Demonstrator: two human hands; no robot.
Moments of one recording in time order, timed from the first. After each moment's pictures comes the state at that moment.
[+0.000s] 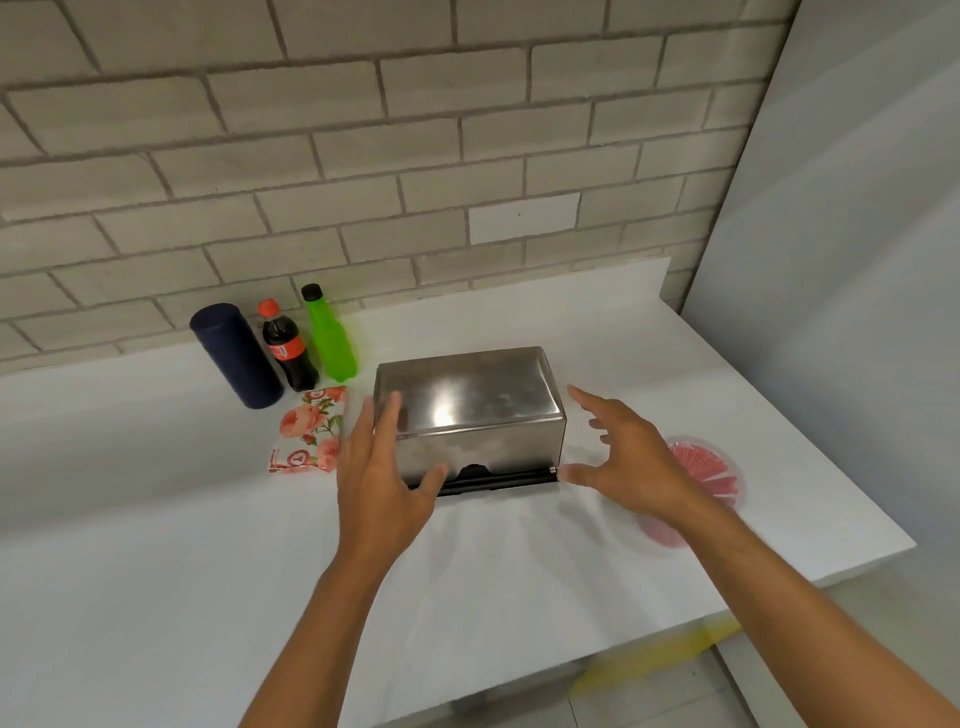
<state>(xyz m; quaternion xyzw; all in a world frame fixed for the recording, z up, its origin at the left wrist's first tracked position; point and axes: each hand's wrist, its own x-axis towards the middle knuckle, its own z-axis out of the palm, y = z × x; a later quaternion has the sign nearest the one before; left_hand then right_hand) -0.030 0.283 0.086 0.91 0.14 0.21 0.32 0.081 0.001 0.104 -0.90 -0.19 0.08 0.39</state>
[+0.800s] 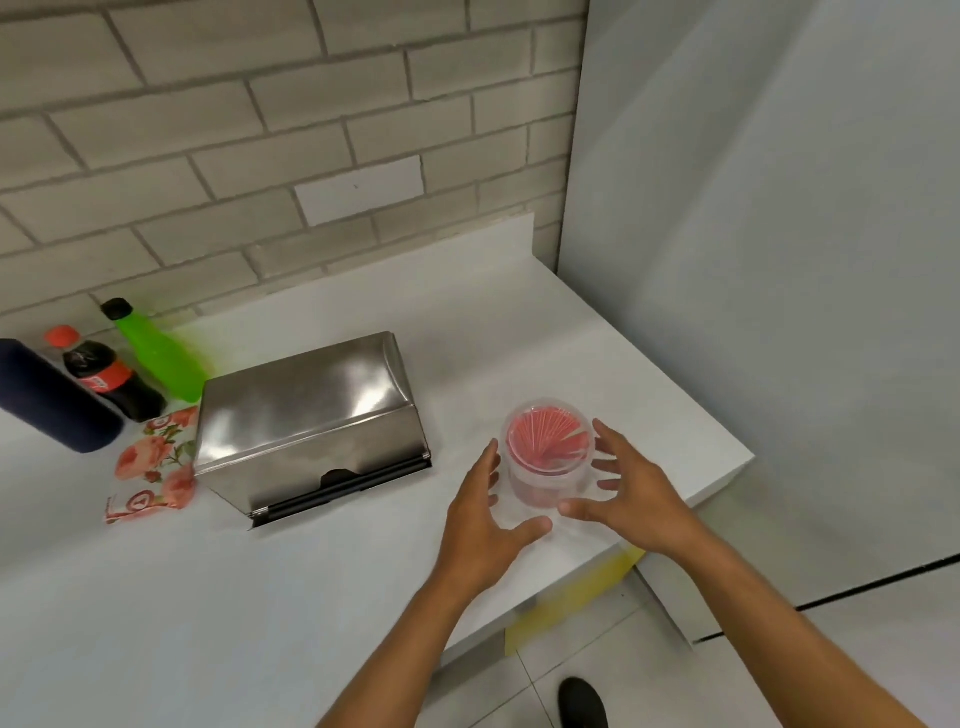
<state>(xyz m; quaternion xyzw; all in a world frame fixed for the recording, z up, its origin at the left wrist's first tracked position) 0.007 0.063 0.015 0.82 0.01 -0.06 0.56 0.044 -0.163 0.036 -0.86 -0.01 0.13 0.49</state>
